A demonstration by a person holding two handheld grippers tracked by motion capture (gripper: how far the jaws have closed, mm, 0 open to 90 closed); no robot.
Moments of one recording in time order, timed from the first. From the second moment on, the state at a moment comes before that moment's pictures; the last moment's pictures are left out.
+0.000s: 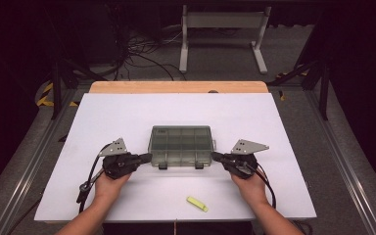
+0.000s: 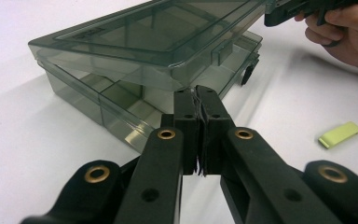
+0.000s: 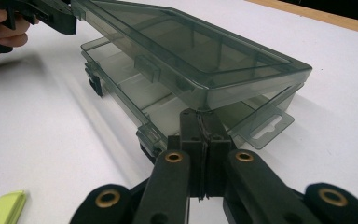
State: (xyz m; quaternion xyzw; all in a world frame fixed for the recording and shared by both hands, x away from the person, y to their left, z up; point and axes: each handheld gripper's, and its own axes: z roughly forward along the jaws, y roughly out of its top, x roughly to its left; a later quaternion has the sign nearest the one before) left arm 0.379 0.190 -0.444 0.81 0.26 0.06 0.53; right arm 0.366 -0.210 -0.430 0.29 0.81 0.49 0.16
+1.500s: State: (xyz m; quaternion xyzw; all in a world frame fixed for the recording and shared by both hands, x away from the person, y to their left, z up) left arm 0.375 0.189 -0.440 0.82 0.25 0.07 0.52; right arm 0.390 -0.188 -0.412 0.33 0.81 0.44 0.21
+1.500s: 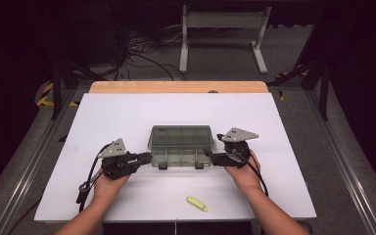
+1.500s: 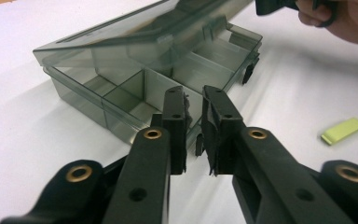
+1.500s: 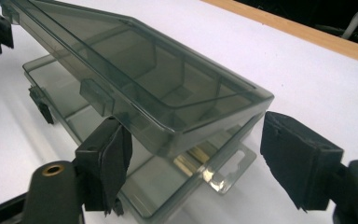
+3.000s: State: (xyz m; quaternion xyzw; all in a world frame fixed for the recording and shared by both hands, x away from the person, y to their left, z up) left arm 0.344 0.232 -0.423 0.79 0.27 0.12 0.54; right arm 0.456 -0.181 -0.373 0.34 0.78 0.49 0.19
